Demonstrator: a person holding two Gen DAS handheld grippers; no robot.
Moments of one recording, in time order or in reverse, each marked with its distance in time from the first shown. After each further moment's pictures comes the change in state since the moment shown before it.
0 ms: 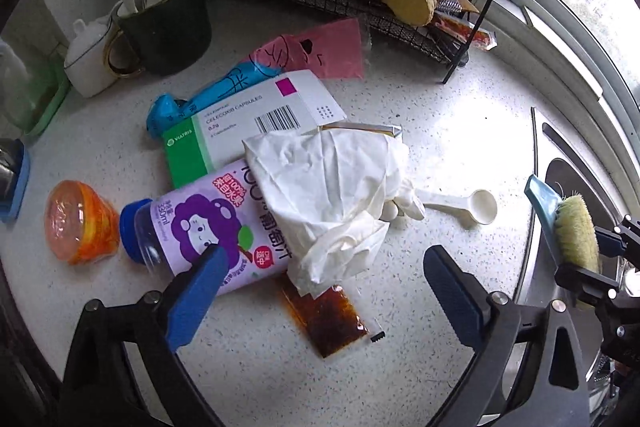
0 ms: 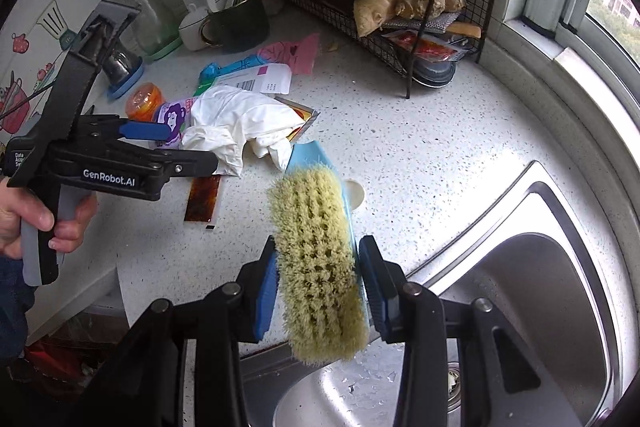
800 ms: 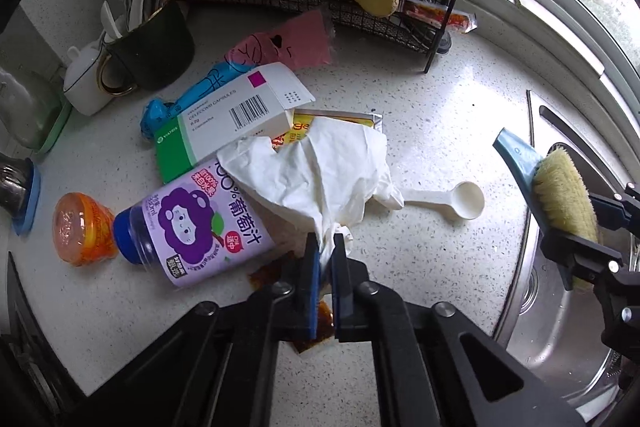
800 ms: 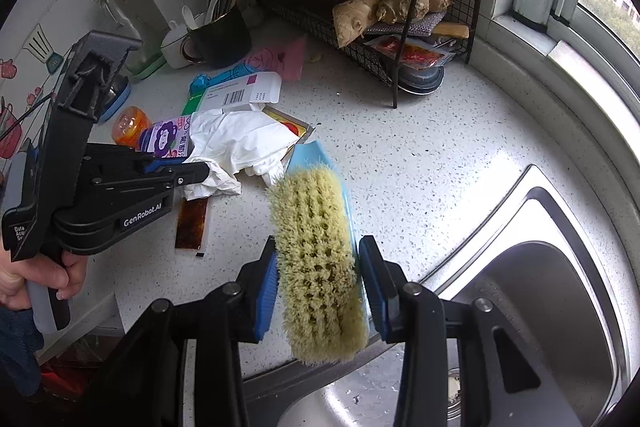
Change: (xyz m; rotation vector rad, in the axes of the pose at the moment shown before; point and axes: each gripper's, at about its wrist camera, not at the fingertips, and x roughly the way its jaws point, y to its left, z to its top) left arm -0.011 -0.040 -0.013 0.043 0.002 0.037; right arm 0.001 -0.005 0.011 0.047 -0.022 -0.005
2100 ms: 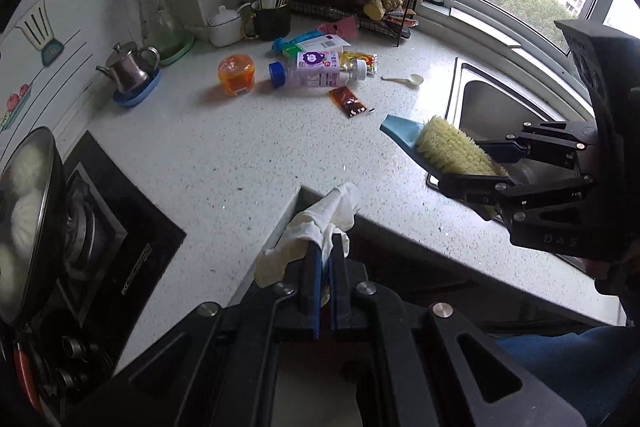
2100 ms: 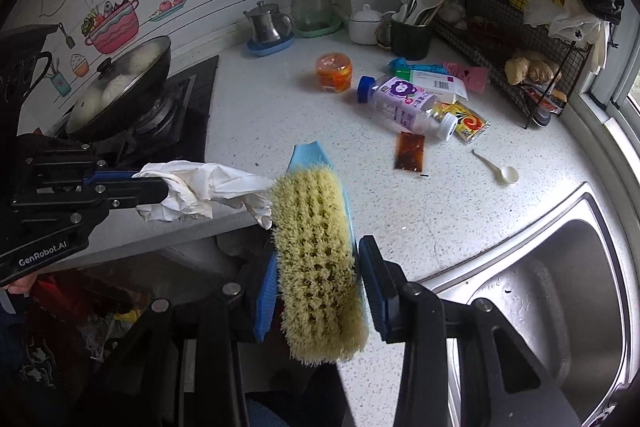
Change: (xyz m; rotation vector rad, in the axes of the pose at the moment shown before) left arm -0.226 0.050 -0.294 -0.054 -0.146 0.013; right arm -0.074 0.209 -0.124 -0.300 -0.033 0.133
